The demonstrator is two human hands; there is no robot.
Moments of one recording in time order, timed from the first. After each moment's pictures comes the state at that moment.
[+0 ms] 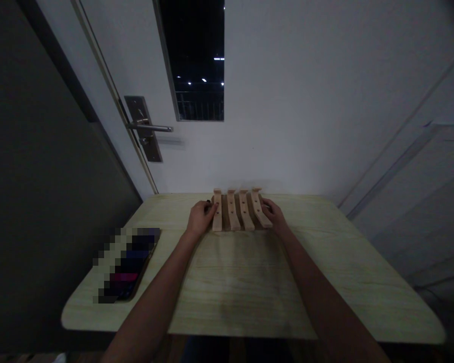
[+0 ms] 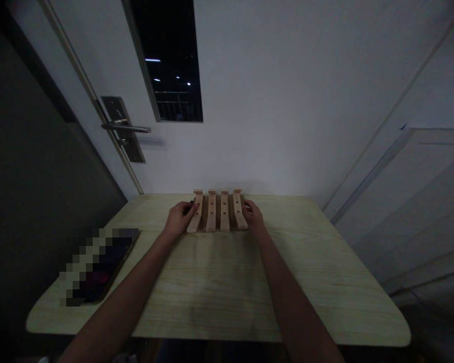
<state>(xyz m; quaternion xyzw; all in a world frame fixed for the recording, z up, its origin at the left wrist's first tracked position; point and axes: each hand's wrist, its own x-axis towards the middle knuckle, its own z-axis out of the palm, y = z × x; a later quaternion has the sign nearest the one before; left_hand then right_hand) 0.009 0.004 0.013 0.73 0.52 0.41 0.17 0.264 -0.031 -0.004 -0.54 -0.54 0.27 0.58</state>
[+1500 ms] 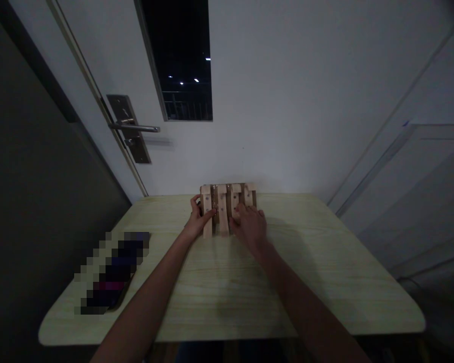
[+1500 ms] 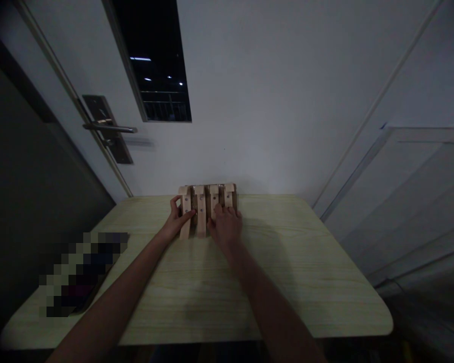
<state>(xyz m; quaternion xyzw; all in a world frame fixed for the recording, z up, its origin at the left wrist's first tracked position) 0.026 -0.001 0.004 0.58 0.35 0.51 0.53 0.186 -0.082 0.044 -0.70 -0.67 -0.09 0.22</state>
